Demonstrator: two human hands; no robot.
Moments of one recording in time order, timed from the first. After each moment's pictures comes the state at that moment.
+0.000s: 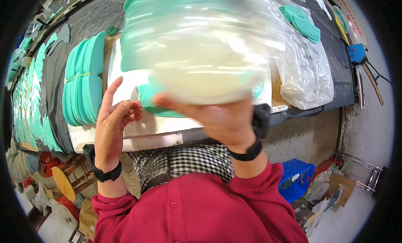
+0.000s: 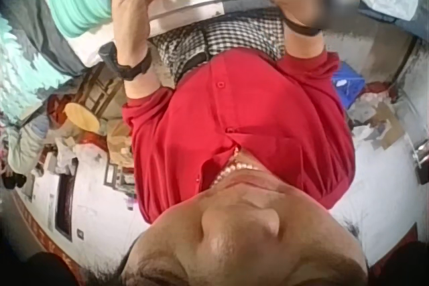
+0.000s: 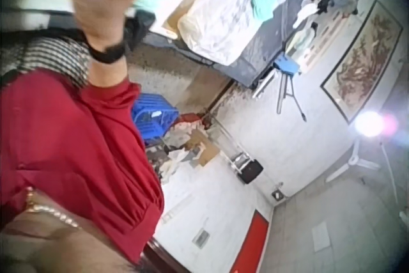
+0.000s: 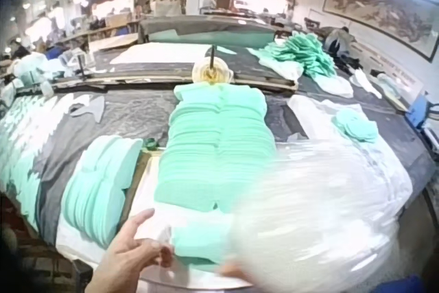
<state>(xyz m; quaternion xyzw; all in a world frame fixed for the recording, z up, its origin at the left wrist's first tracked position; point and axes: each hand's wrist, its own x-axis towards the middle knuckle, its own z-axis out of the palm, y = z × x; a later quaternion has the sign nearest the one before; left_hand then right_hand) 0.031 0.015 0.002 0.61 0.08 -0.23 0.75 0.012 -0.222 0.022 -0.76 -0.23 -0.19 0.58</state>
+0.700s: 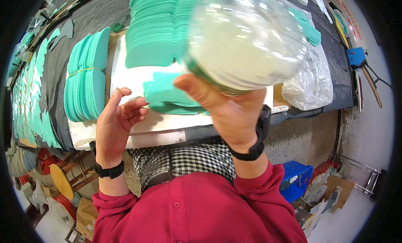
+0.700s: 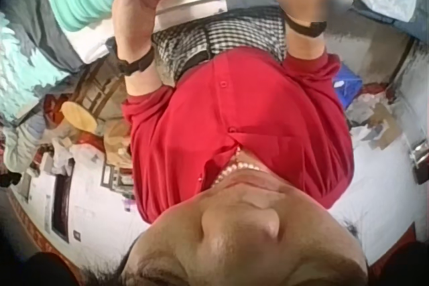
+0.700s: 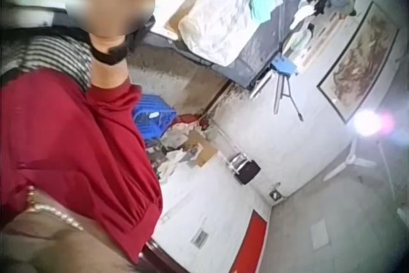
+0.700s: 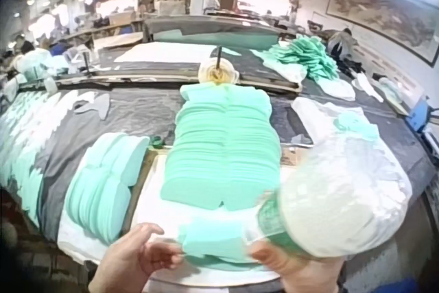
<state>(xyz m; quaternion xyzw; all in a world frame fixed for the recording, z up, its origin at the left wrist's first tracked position) 0.028 0.025 -0.008 0.49 0.16 -0.27 0.82 0.006 -0.206 0.030 -0.68 -0.07 -0.25 0.69</state>
